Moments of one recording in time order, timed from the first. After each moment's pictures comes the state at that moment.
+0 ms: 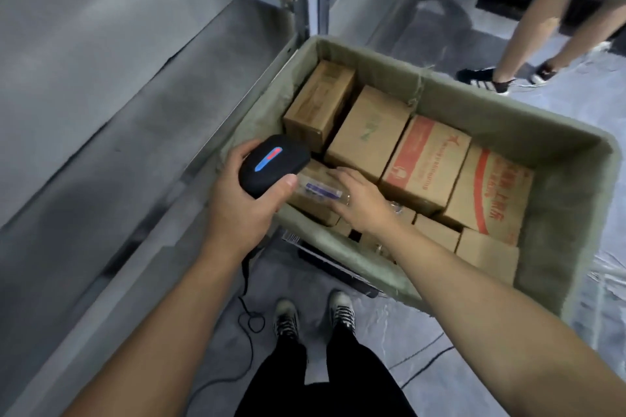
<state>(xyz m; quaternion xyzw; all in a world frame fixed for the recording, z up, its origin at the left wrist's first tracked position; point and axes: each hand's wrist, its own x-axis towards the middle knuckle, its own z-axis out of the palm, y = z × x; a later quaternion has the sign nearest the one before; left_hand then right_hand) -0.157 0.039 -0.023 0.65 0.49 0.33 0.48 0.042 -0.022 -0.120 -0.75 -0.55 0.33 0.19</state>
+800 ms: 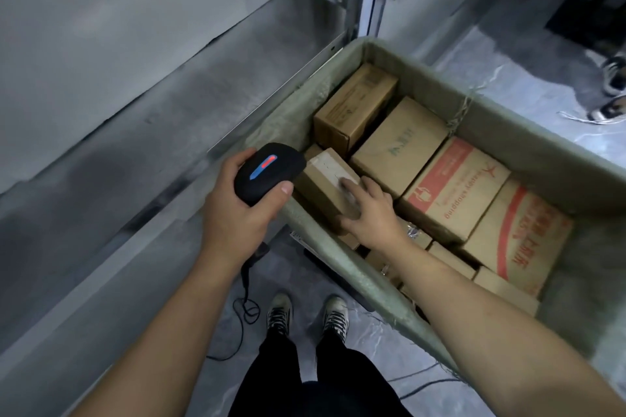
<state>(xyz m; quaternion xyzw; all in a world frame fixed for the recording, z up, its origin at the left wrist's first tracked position) -0.166 0.027 -0.027 0.58 0.59 0.35 0.44 0.055 -0.013 -0.138 -0.75 -0.54 0.37 0.13</state>
